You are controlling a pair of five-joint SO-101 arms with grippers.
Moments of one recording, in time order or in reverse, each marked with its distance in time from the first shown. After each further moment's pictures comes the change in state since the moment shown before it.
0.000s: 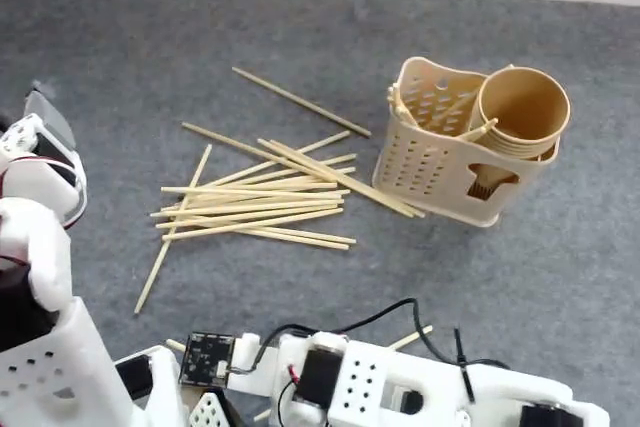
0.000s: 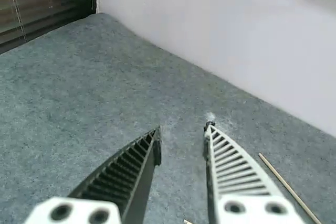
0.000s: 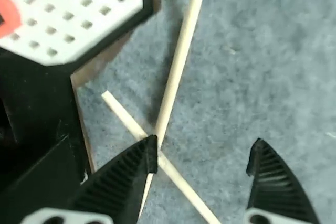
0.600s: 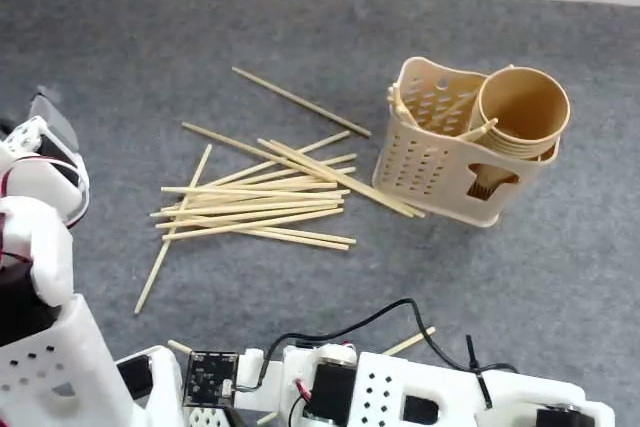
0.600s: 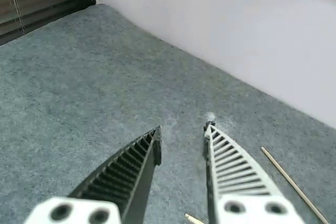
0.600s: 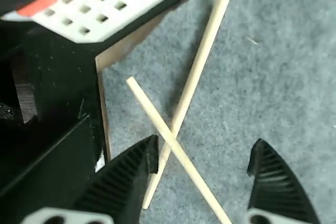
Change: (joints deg) left arm 0.0 0.0 1.9 -0.4 0.0; right arm -4.0 -7.2 0.4 6.1 -0.1
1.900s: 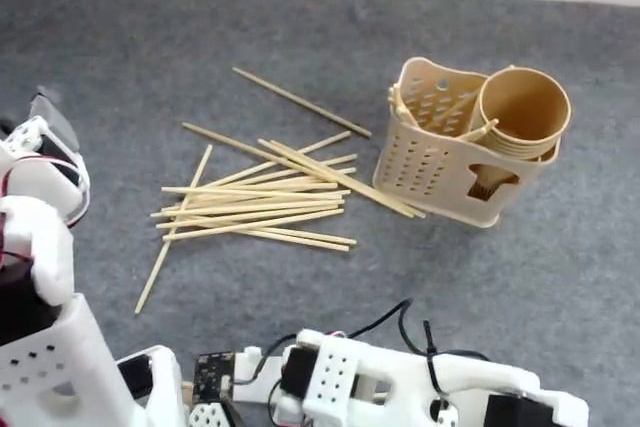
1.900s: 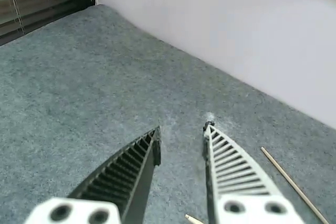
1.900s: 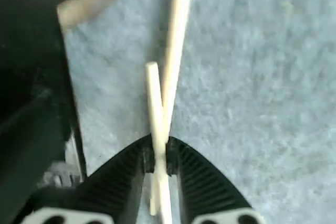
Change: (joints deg) left arm 0.0 0.0 0.0 0.0 0.1; right arm 4.9 18.5 -0.8 -3.5 9.4
